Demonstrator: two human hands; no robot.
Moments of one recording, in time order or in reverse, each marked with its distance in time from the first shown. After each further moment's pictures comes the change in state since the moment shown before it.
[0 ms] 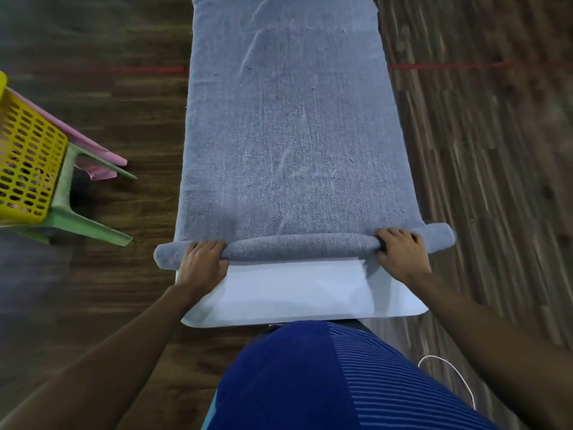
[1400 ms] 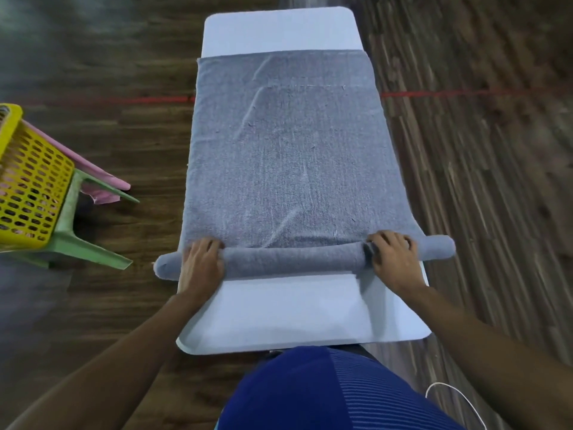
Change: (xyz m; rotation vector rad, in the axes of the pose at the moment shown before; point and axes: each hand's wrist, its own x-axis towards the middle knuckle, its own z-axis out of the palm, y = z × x) left_hand 0.032 -0.003 -0.012 -0.050 0.233 -0.042; right_hand 0.022 -0.007 -0.006 0.038 0.337 -0.108
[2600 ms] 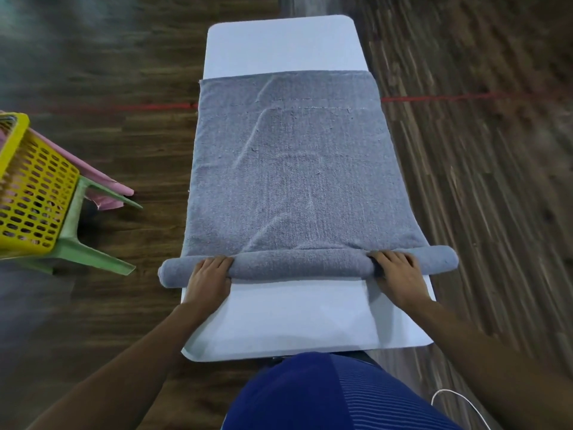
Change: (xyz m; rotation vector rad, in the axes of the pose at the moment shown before) left_hand -0.011 -0.005 0.010 0.053 -0.196 0.052; right_hand -0.017 0.006 0.007 0.006 -0.141 -0.029
